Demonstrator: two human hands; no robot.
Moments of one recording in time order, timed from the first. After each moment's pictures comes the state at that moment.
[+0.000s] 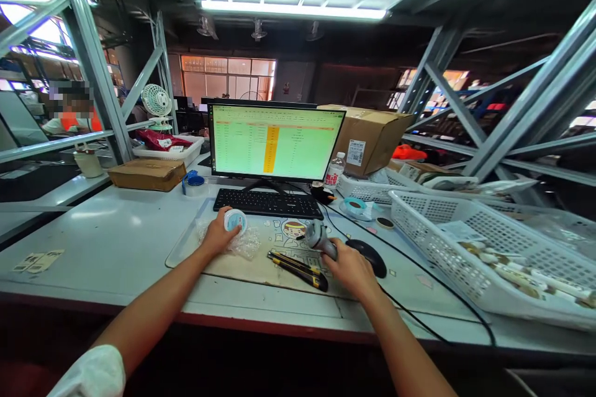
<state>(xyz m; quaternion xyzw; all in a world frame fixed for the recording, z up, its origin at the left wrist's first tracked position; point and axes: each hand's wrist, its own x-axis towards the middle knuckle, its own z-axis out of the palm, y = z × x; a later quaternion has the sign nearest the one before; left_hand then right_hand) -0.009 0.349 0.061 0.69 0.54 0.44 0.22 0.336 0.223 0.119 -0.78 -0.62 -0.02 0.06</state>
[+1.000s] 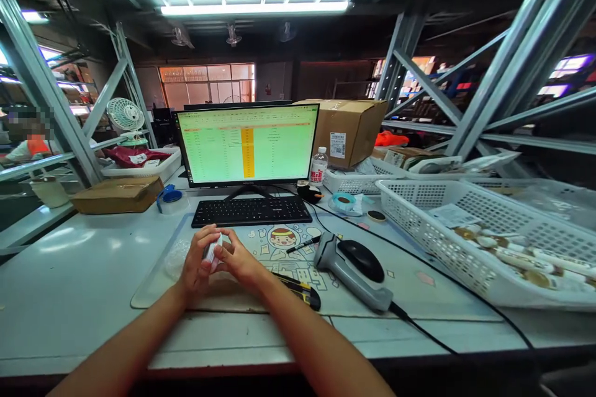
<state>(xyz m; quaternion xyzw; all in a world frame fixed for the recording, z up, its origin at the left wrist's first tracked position) 0.007 0.313 0.075 0.80 0.17 0.58 0.04 0.166 0.295 0.095 -0.23 -0.54 0.66 0.47</state>
